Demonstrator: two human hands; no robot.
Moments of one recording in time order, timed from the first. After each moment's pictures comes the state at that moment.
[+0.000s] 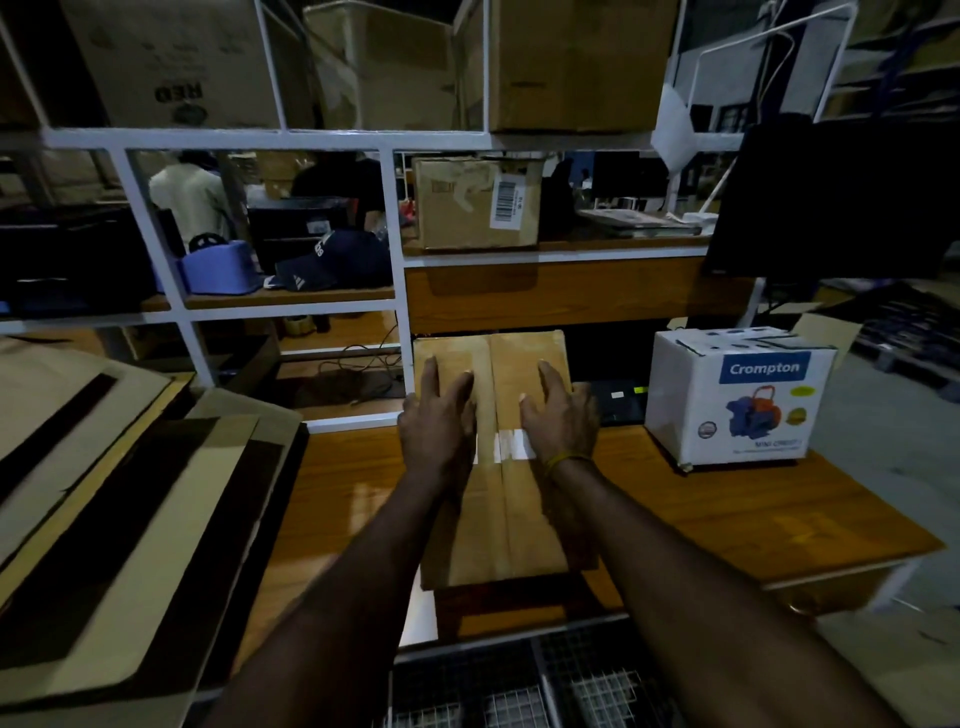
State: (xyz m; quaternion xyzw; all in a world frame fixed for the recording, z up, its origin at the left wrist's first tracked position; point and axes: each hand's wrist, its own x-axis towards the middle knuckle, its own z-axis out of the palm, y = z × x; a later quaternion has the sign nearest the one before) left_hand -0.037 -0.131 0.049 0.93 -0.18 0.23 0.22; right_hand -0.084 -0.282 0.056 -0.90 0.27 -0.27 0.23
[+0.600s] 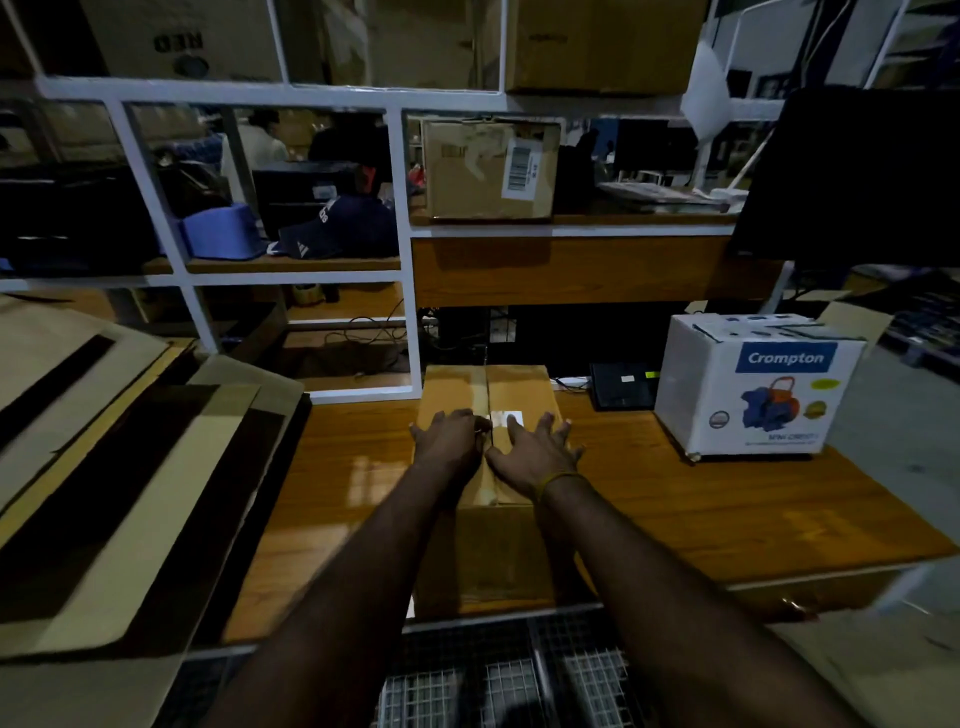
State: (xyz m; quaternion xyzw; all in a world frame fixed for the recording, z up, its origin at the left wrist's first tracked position) left_hand -0.028 -0.149 0.014 0.97 -0.22 -0.02 0.12; right_hand -0.091 -0.272 0.005 -0.97 0.19 0.02 0.16
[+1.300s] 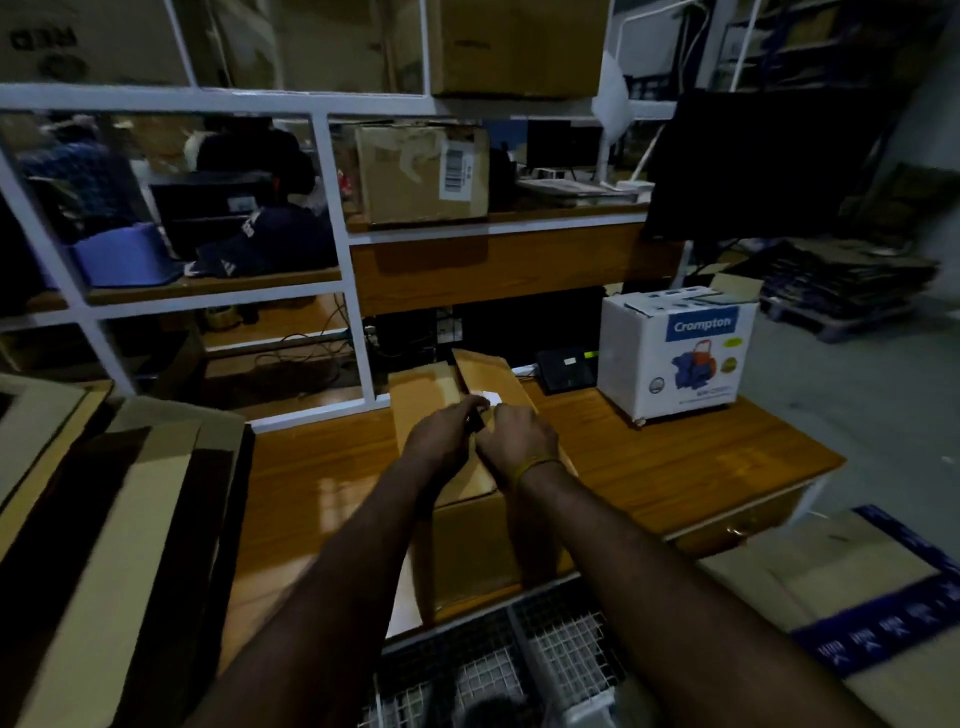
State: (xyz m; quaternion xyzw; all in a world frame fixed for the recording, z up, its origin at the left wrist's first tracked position) left_hand -0.018 -0.136 0.010 0.89 -0.39 0.04 0.22; right_hand -0.110 -0.230 0.042 -0.94 0.28 -0.10 0.15
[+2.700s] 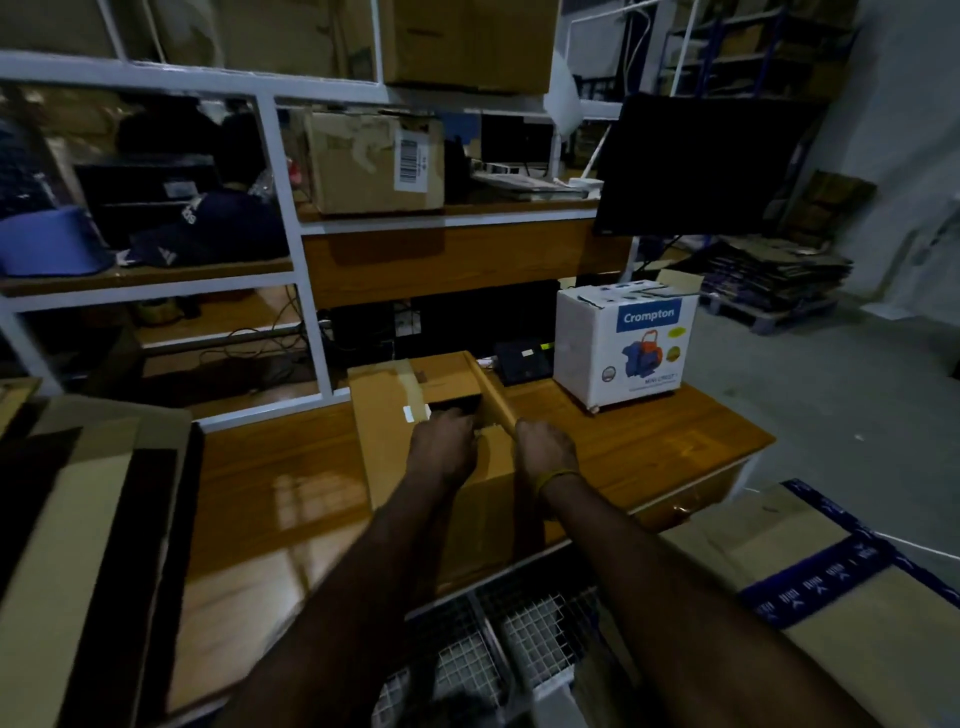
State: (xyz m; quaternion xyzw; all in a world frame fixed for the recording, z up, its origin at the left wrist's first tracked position) left_hand -0.062 -0.172 -0.007 0.89 -0.42 0.14 0.14; right_hand -0.170 -0.285 0.021 -0.96 0.27 -0.06 0.01
